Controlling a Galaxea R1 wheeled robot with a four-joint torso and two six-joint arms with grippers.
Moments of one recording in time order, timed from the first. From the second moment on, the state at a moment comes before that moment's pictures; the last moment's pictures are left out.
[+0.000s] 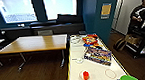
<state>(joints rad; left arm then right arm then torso) 1.21 2.31 -1.70 -0.03 -0.20 -0.19 -0.80 1.77 -1.47 0.87 -0.24 0.15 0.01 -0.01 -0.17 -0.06</state>
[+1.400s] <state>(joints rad) 0.79 2.17 -1.36 -0.02 0.08 -0.32 -0.95 1.79 -1.33 0.87 -0.11 0.04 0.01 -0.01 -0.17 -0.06</state>
